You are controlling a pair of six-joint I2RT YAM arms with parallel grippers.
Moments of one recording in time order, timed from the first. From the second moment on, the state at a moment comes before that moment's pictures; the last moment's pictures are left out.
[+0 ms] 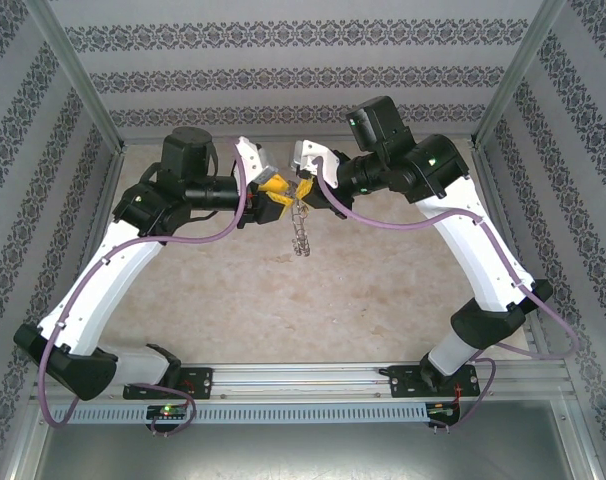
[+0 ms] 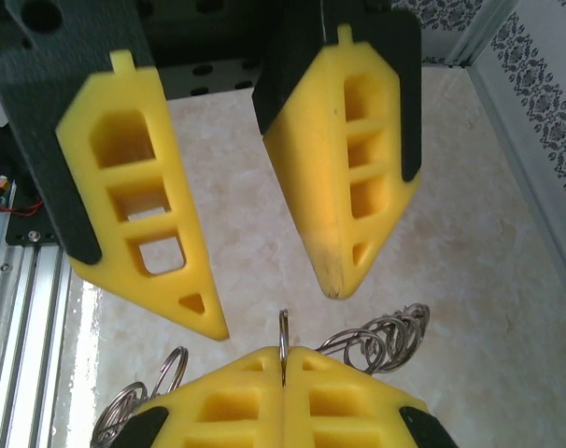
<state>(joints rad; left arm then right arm) -0.47 1.31 1.56 -0.71 0.74 0.32 0.64 1.63 2.14 -1.28 -0.54 -0.64</state>
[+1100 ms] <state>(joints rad) -0.49 1.32 1.56 -0.71 0.74 0.35 0.65 1.63 2.15 -1.31 -0.53 -0.63</state>
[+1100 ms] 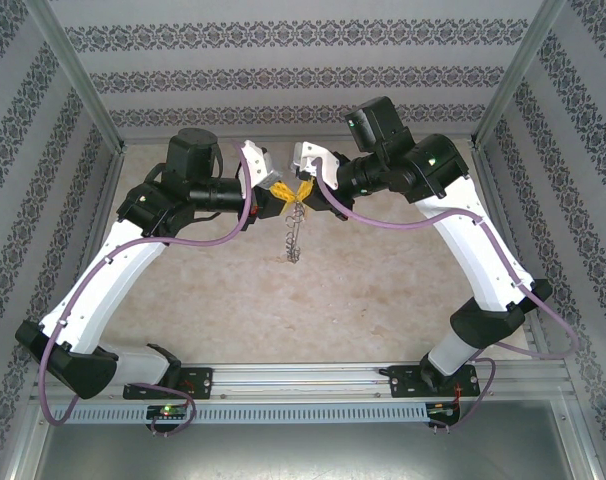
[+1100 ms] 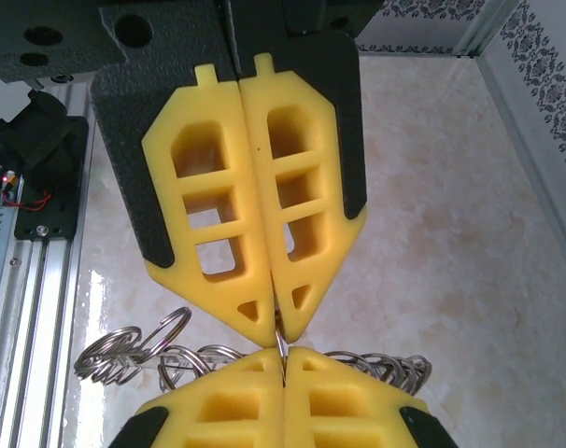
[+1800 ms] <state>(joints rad) -0.46 1.31 1.49 -0.60 0.80 0.27 0.52 1.49 1.89 -1.05 -0.78 -0.34</state>
